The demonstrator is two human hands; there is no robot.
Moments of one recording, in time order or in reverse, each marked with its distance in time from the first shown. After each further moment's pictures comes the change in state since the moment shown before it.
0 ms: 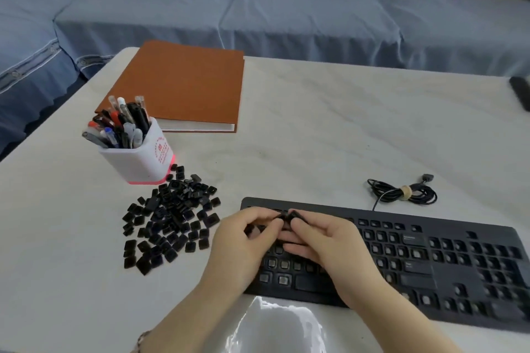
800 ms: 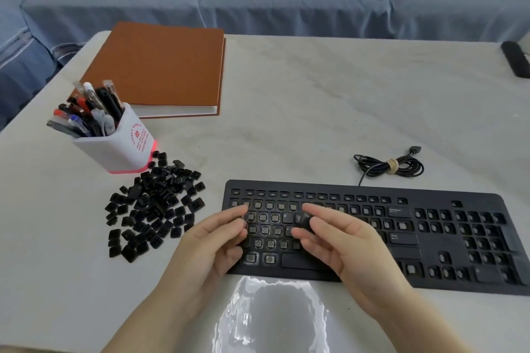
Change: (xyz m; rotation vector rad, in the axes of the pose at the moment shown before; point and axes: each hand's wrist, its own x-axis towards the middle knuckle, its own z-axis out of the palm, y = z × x) left_hand -0.020 -0.006 -0.007 -0.745 -0.021 -0.570; right_hand -0.031 0.001 -0.034 0.224 0.116 0.106
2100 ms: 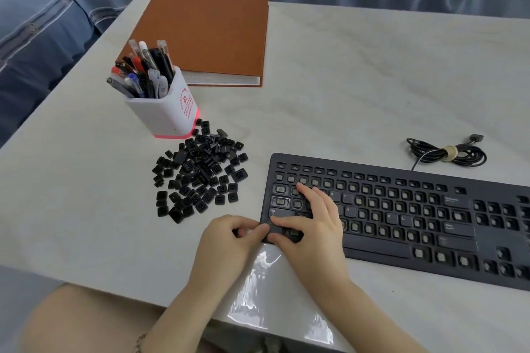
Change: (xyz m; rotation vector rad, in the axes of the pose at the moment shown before) left_hand 0.010 -0.030 -0.066 0.883 0.200 0.327; right_hand 0.051 0.114 0.038 -1.166 0.111 -0.780
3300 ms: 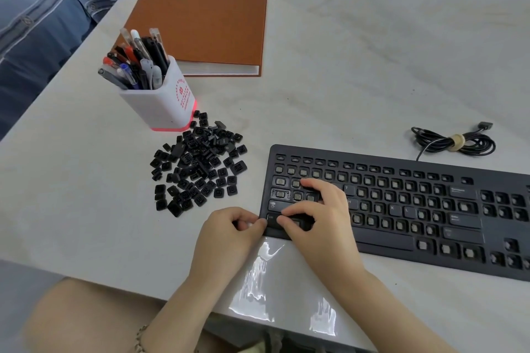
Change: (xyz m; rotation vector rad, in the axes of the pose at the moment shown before) left_hand 0.002 0.000 0.003 0.069 0.004 -0.049; right_hand 0.005 0.006 -0.013 0.070 -0.001 0.016
